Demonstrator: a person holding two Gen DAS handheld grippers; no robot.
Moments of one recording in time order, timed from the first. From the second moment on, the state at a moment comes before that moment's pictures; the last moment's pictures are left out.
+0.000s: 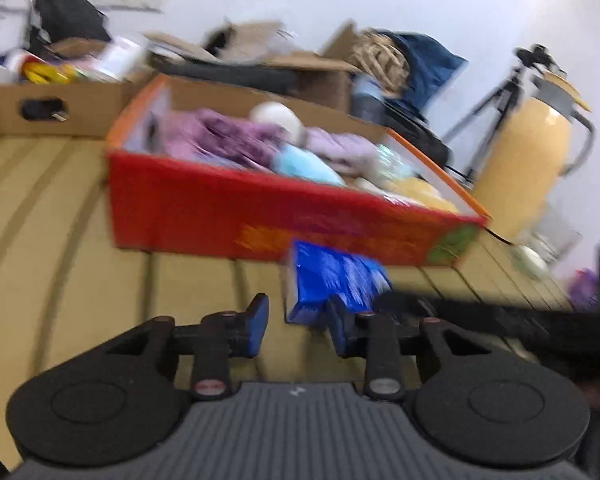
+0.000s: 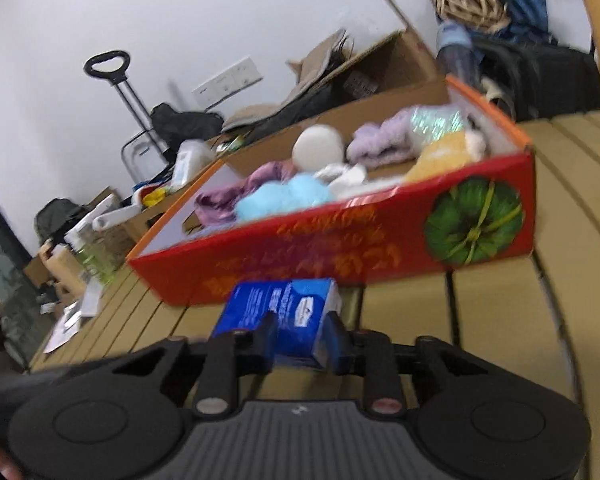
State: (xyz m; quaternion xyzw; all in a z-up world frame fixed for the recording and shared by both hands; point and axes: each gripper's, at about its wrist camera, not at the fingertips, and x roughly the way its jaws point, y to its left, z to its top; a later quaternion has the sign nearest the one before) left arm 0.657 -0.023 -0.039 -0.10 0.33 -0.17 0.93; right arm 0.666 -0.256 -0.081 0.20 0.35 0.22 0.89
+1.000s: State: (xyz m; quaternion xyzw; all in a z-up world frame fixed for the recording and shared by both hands) left arm 0.632 -0.015 -0.006 -0.19 0.30 -0.23 0.91; right arm 0.615 -0.237 -0.046 0.16 0.29 0.22 0.92
